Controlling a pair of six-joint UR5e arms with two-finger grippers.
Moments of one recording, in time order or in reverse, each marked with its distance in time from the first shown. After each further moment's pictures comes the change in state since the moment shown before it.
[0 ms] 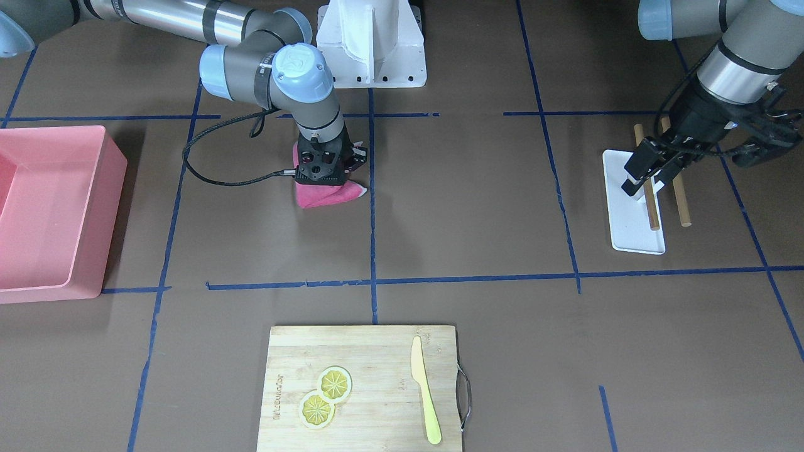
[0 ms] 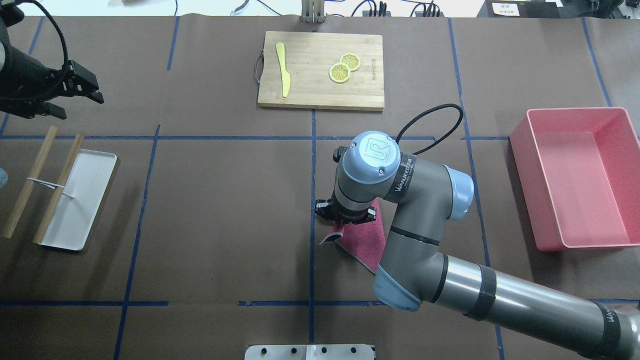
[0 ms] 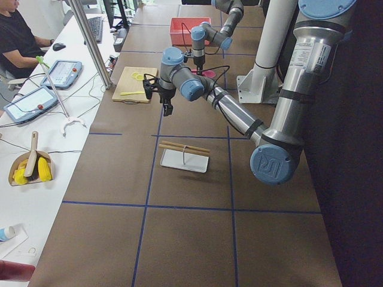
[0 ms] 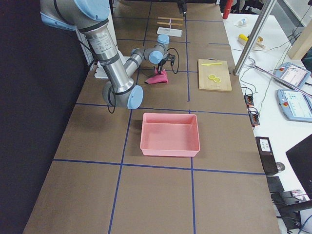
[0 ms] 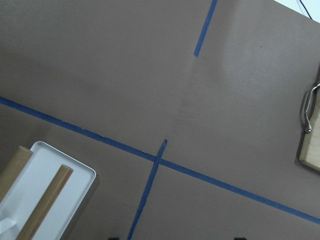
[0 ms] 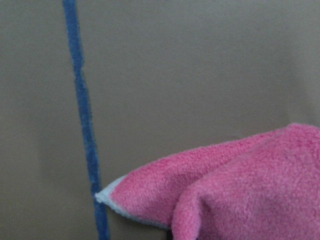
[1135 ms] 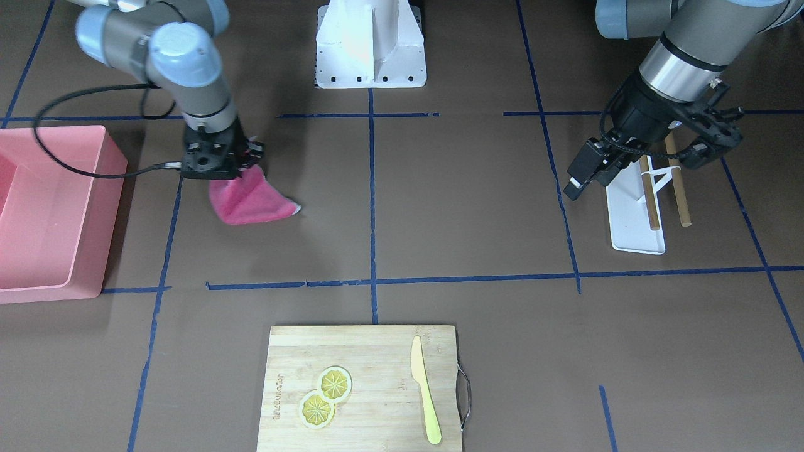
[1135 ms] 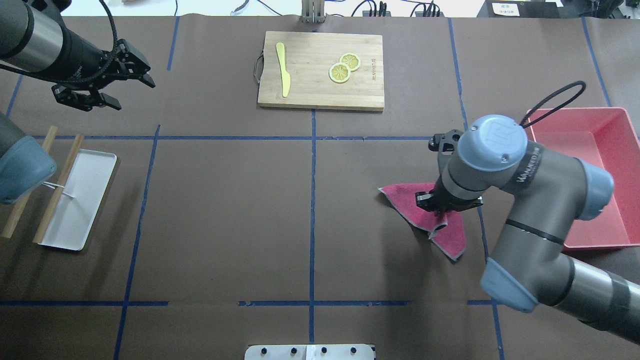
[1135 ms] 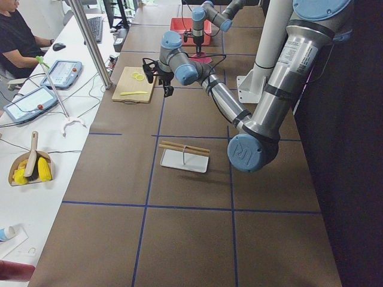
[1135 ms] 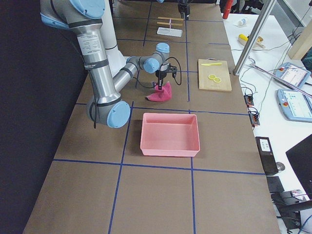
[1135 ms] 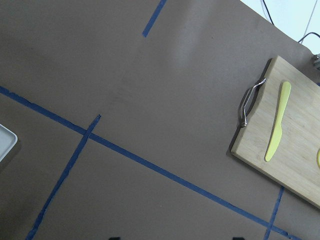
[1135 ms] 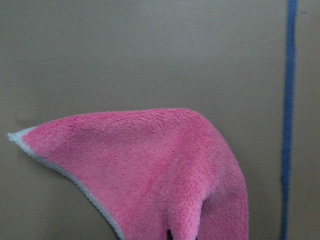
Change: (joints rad) left arm 0.062 -0.149 0.030 0.002 0.002 -0.241; right arm 0.141 -0.389 0.367 -0.224 -0.020 -0.328
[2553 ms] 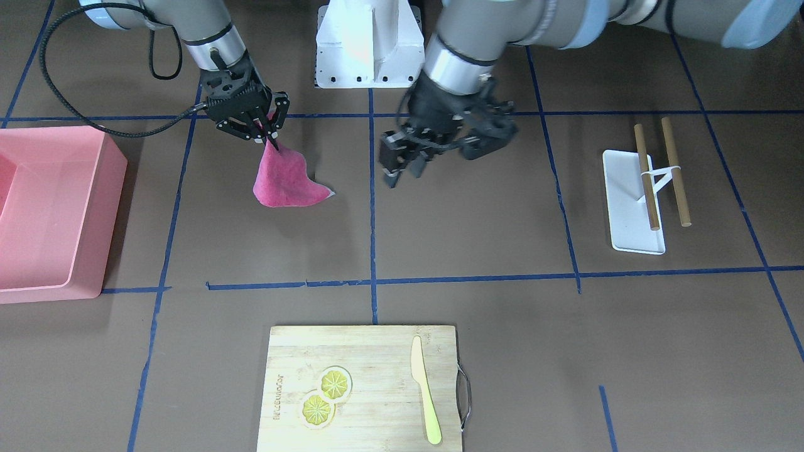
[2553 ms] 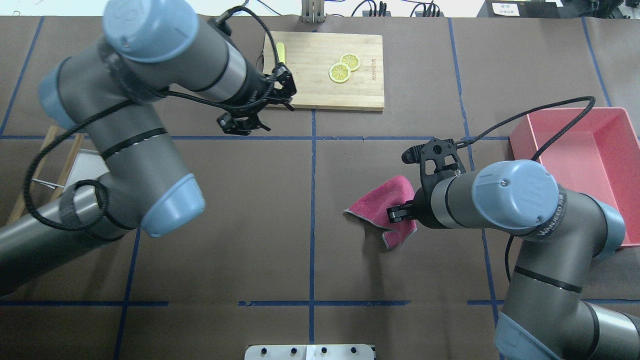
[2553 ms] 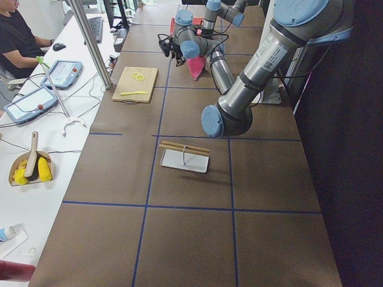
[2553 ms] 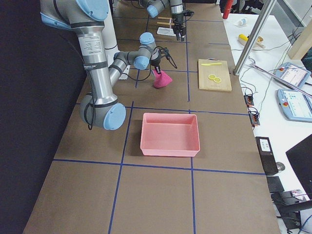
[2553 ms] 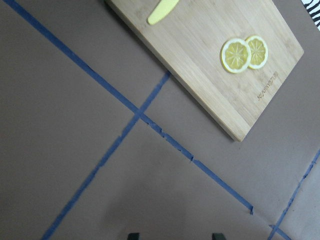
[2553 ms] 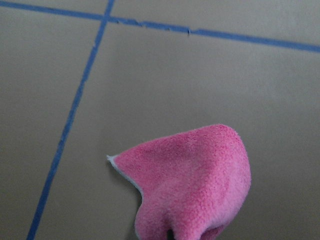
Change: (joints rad) left arm 0.237 -0.317 0.118 -0.004 0.134 -0.315; right arm -0.162 0.046 0.125 0.166 -0.202 0.032
